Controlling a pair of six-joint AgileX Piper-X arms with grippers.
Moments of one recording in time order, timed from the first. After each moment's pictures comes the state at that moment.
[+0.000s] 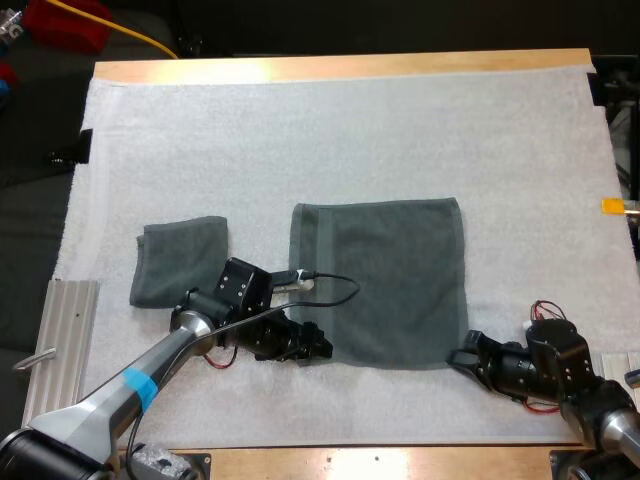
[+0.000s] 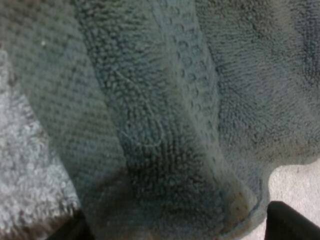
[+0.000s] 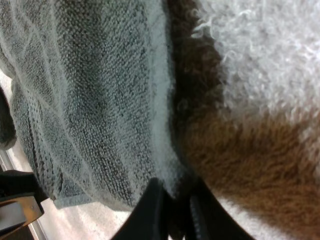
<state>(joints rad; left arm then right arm) -0.40 1.41 -0.55 0.57 0.64 -2.14 0.40 0.99 -0.08 0.00 -0.53 -0.72</state>
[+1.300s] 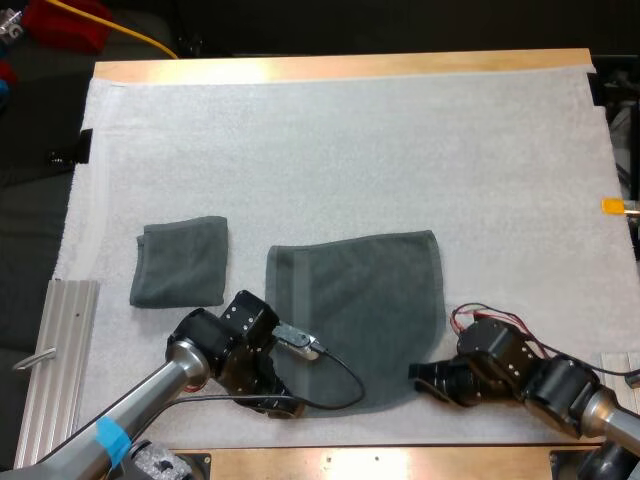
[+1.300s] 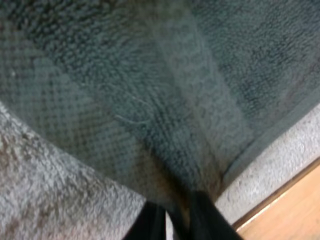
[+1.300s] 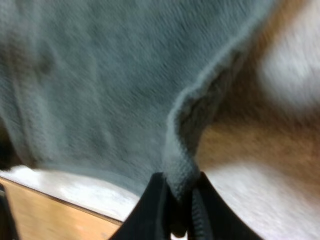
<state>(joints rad) -0.56 1.19 -0.55 1.02 0.34 -1.83 0.84 1.00 -0.41 0.49 -0.27 -0.83</state>
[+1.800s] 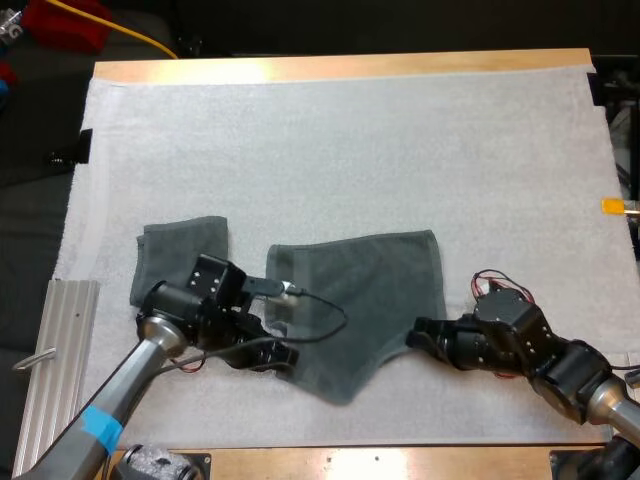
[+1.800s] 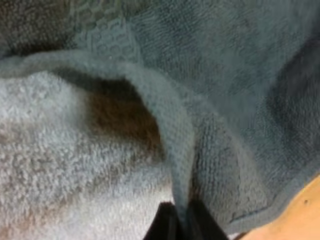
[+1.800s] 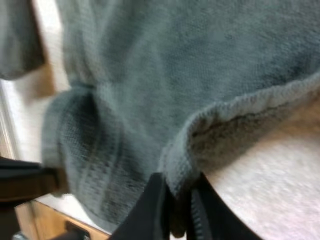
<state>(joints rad) -0.32 1.19 -0.66 1.02 0.54 -1.83 0.70 1.00 -0.43 0.29 -0.34 -0.75</state>
